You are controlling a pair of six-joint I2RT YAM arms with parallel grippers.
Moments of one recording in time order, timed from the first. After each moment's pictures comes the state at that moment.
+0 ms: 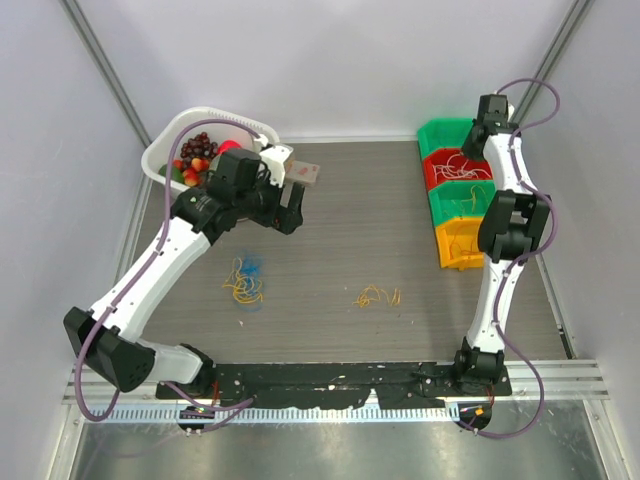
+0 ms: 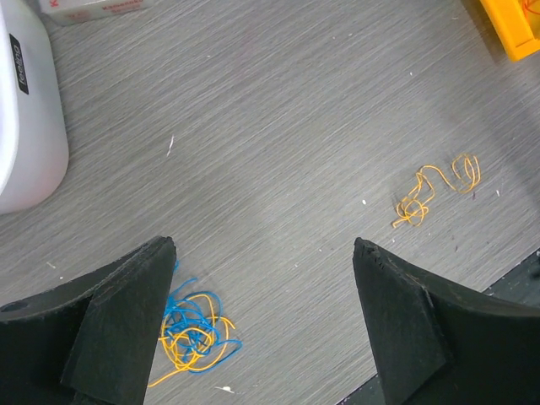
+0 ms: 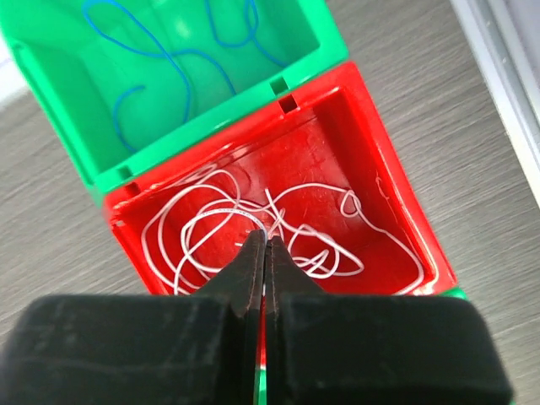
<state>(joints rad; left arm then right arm) -0.54 1.35 1.43 -0.75 0.12 -0.07 -0.13 2.30 2.19 -0.68 0.16 0.31</state>
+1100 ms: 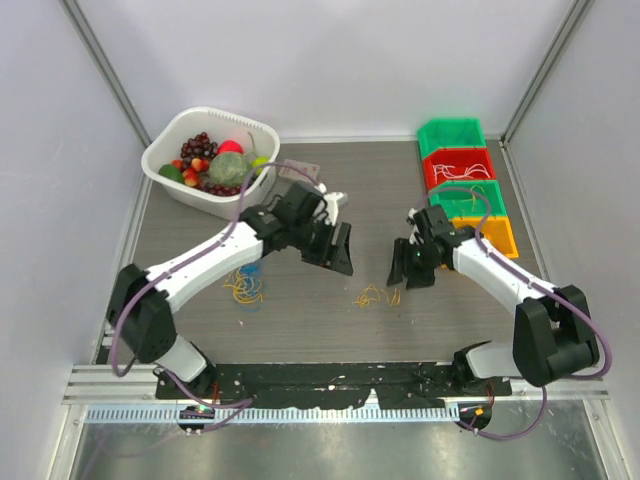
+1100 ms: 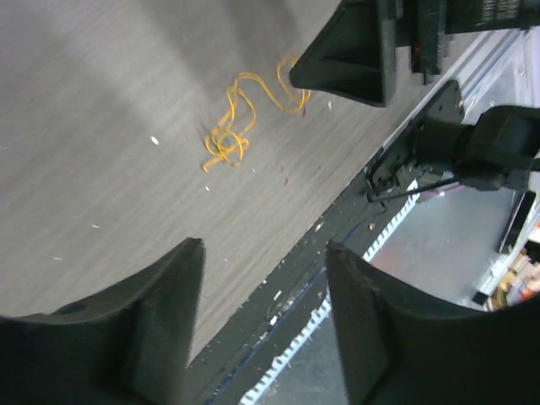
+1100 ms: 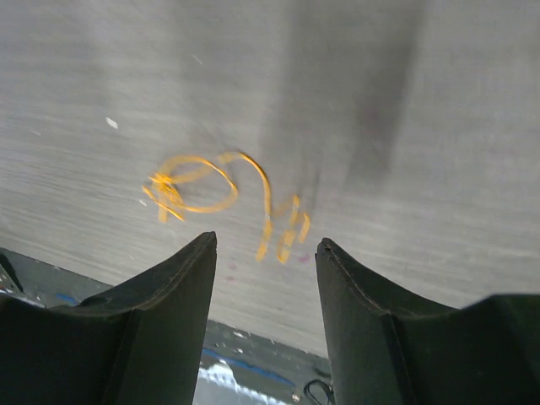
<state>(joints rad) -0.75 1.52 1.31 -0.63 0.41 -0.42 0.33 1.36 0.88 -0.67 -0.24 0.41</state>
